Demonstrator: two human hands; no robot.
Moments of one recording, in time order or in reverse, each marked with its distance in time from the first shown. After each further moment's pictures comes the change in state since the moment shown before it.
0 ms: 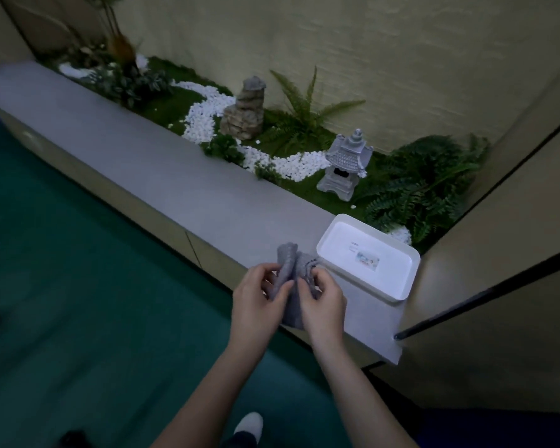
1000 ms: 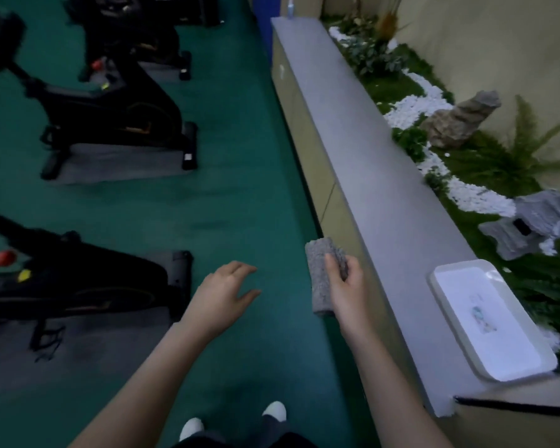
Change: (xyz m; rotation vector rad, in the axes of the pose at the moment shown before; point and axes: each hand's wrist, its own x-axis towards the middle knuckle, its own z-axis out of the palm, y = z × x) left_hand -0.256 -0.039 -0.109 0.613 0.128 -0.419; right_hand -0.120 0.028 -0.016 -0.049 -0.827 -0.104
